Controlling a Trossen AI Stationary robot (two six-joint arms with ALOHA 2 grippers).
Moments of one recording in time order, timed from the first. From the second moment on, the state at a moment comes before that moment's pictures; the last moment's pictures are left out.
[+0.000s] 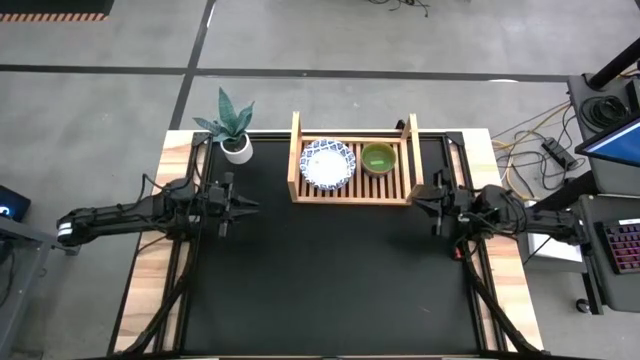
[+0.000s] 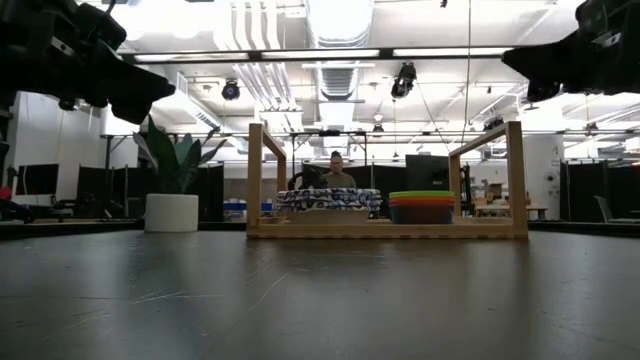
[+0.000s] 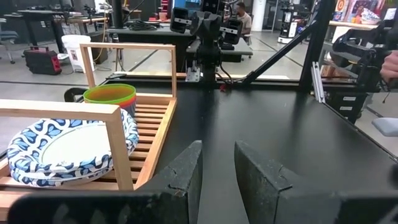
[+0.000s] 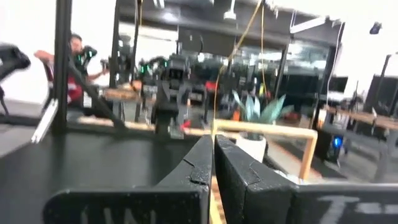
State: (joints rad) left arm 0.21 0.27 0.15 0.01 0.20 0.00; right arm -0.11 0.00 0.04 0.17 -0.04 -0.16
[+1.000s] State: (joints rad) left arm 0.21 0.30 0.14 -0.01 -0.26 -0.04; right arm -0.12 0.02 0.01 0.05 0.21 -0.22
